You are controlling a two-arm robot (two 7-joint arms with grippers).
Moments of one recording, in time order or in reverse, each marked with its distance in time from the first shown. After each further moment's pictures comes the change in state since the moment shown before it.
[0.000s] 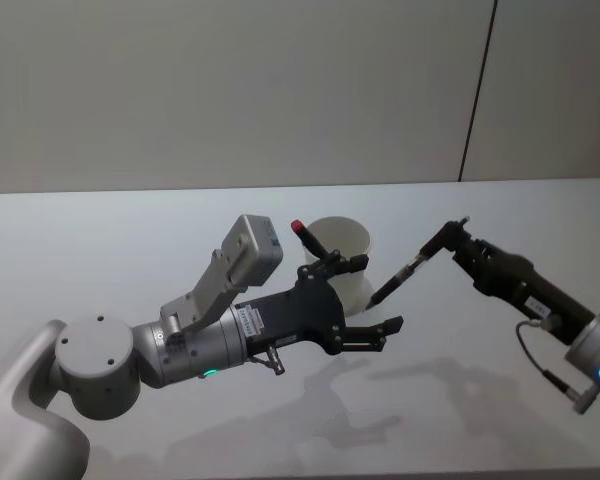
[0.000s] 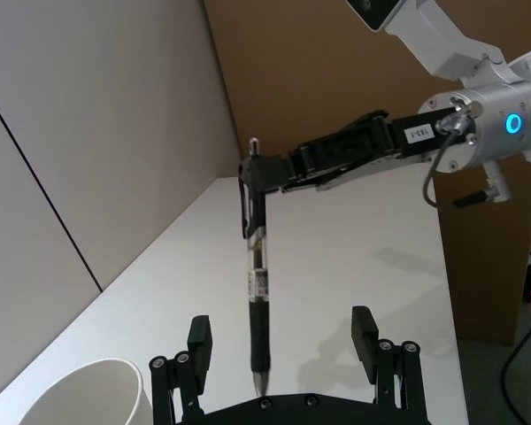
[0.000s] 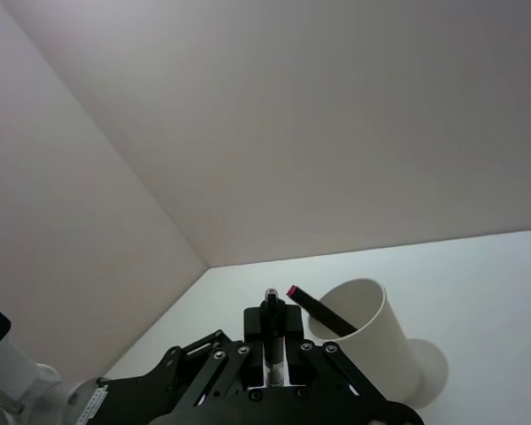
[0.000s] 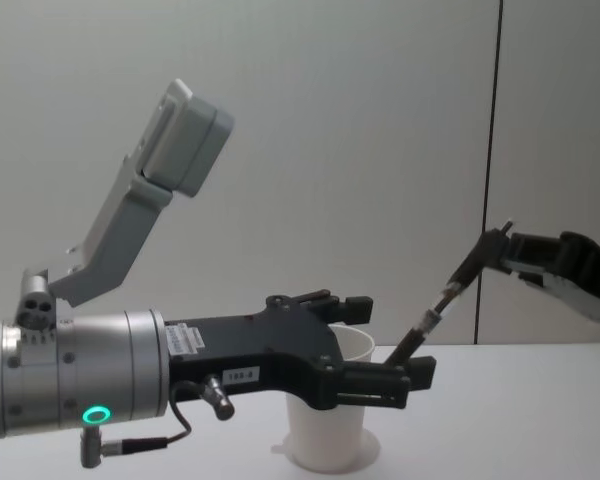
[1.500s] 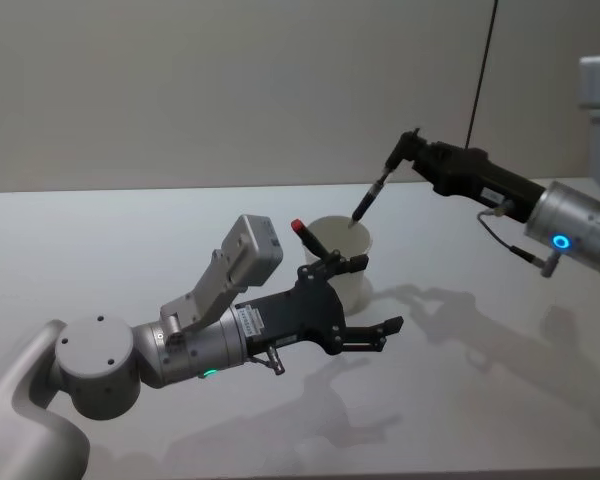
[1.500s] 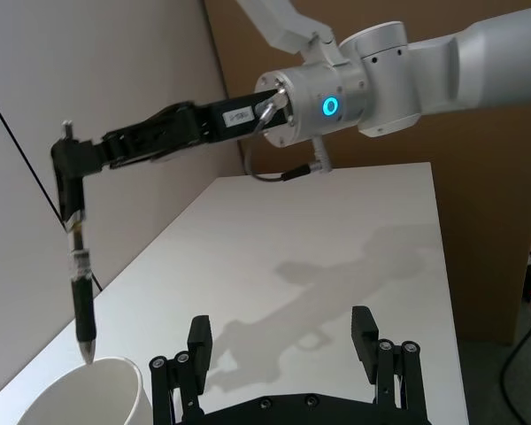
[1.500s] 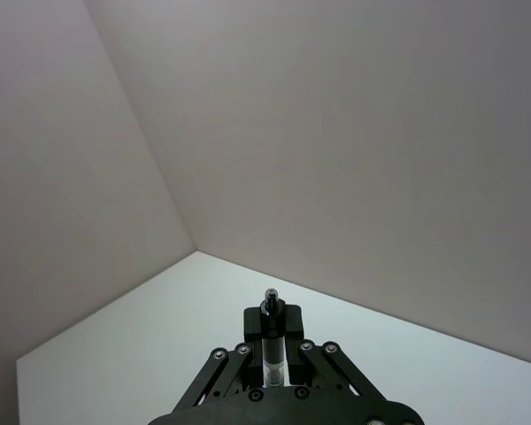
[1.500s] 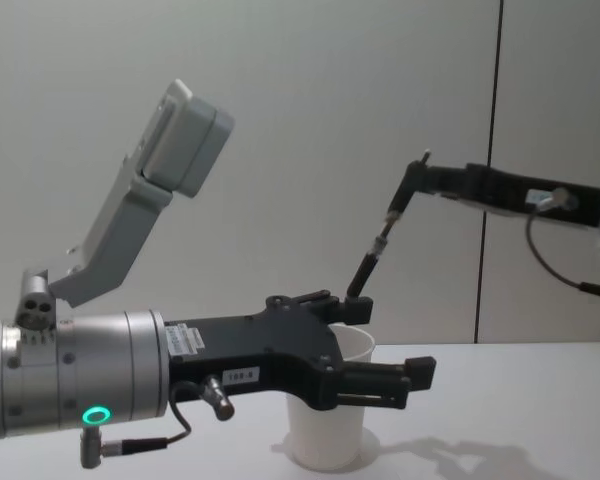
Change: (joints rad) left arm 0.000 0.000 0.000 0.000 0.000 0.000 0.000; right arm 0.496 -0.078 -0.061 0.516 -0.268 -0.071 0.263
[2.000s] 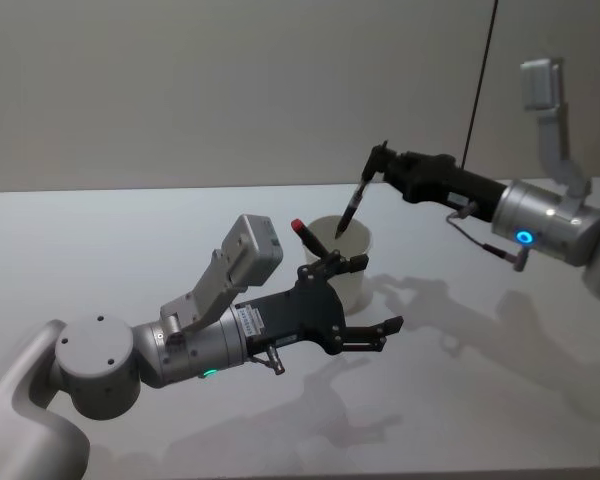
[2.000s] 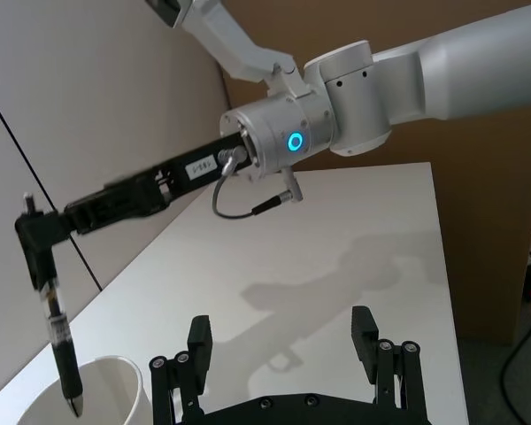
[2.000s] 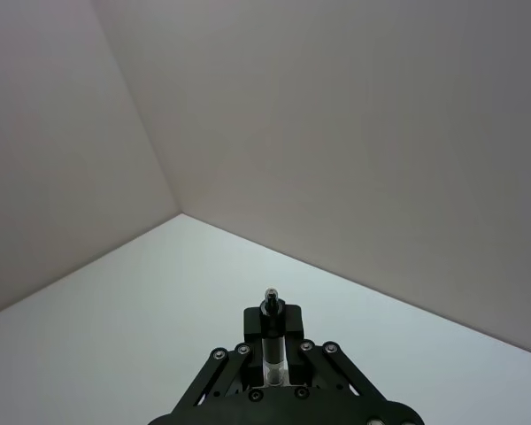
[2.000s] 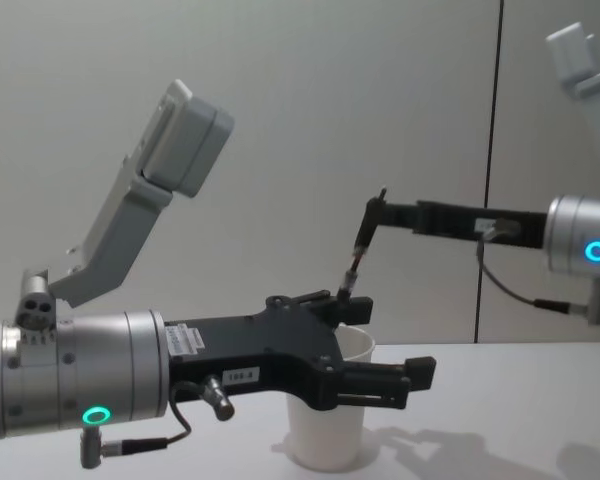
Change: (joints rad) left arm 0.000 0.000 0.000 0.000 0.000 0.000 0.000; right arm 0.119 -0.051 -0.061 0.196 -0.101 -0.058 0.008
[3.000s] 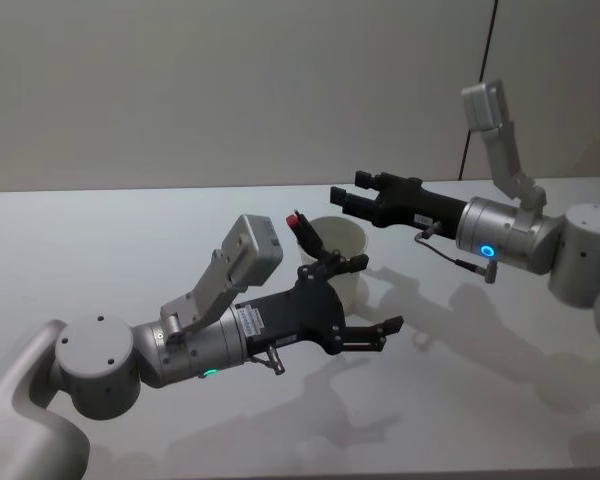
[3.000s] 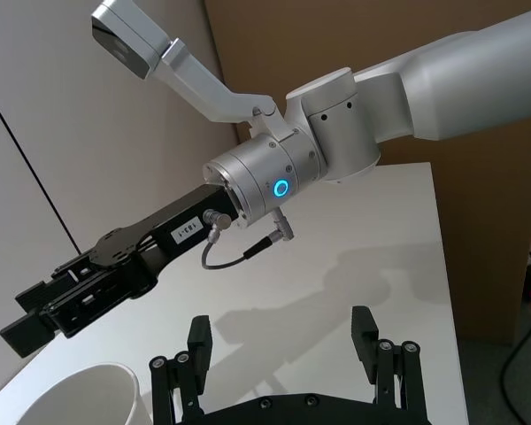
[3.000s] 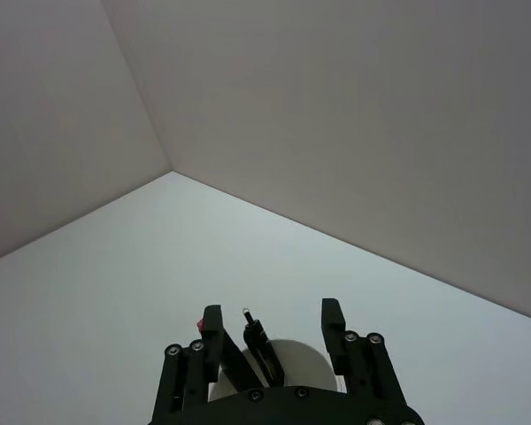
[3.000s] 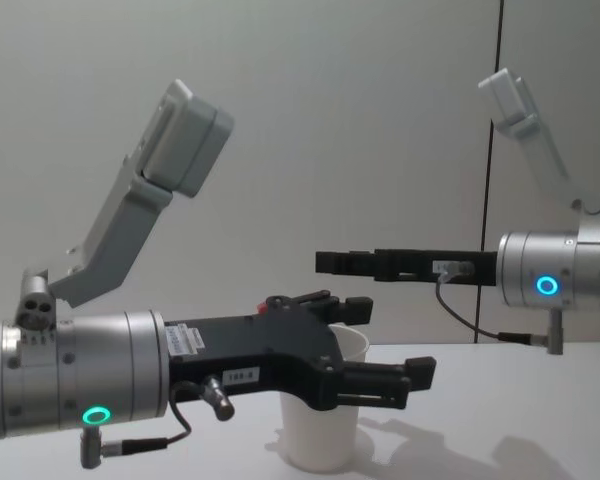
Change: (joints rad) left arm 0.000 0.000 0.000 0.000 0.000 0.000 0.000; right arm 0.077 -0.053 -0.080 0.169 -0.068 -0.052 -0.026
